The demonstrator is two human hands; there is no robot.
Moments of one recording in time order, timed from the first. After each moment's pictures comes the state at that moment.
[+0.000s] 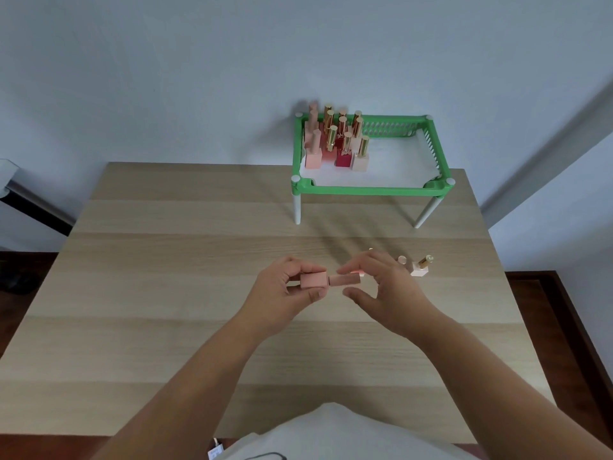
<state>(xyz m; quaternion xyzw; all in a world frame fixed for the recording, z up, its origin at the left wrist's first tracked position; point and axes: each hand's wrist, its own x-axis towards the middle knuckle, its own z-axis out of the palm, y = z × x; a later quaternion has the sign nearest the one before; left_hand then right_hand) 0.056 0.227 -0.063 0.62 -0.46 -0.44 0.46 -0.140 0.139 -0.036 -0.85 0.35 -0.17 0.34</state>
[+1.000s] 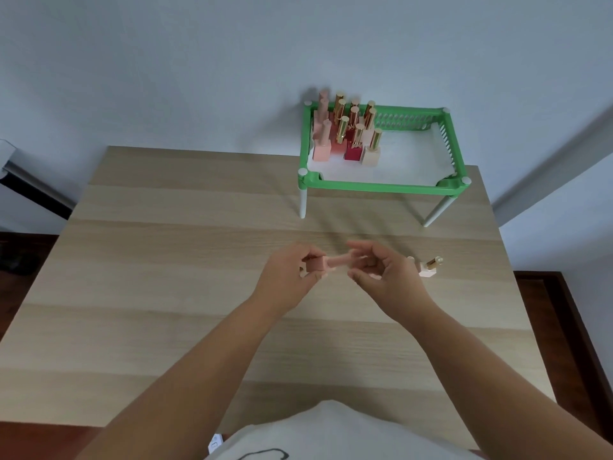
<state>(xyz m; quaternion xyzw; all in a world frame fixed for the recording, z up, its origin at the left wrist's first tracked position) 0.066 0.190 -0.097 0.69 -0.57 -0.25 0.36 -0.122 0.123 -0.056 -0.71 0.43 -0.24 0.50</state>
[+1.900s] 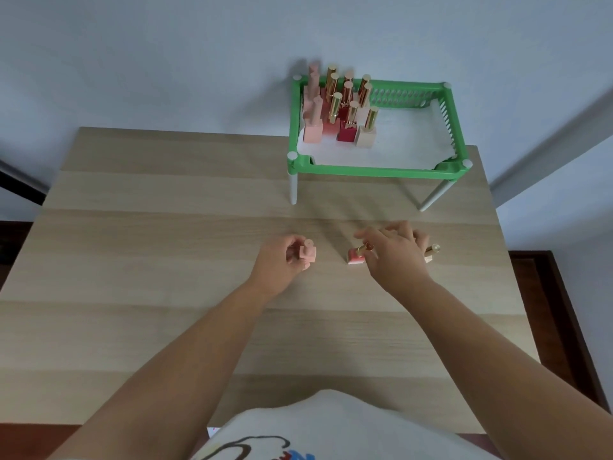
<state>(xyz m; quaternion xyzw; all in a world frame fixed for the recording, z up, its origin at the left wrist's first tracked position) 0.079 0.168 -0.162 0.72 -0.46 -0.37 0.36 -0.127 0.085 -0.091 -0.86 0.50 -0.03 0.12</state>
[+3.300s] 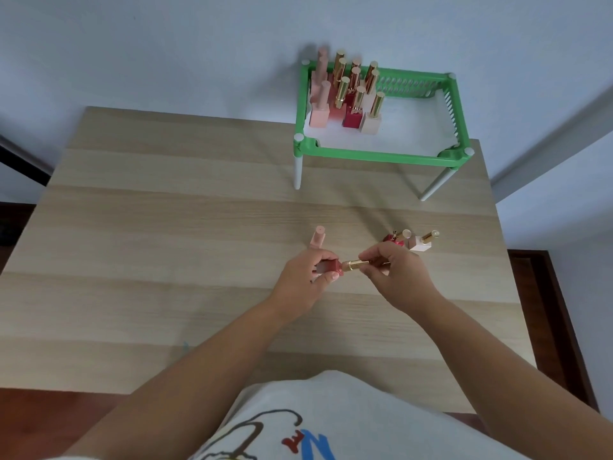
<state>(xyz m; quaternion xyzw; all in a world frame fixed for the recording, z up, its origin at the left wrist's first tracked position) 0.020 0.215 -0.151 0.64 -0.48 -0.43 0.43 -0.156 0.129 -0.093 -0.77 0.50 -0.14 0.37</state>
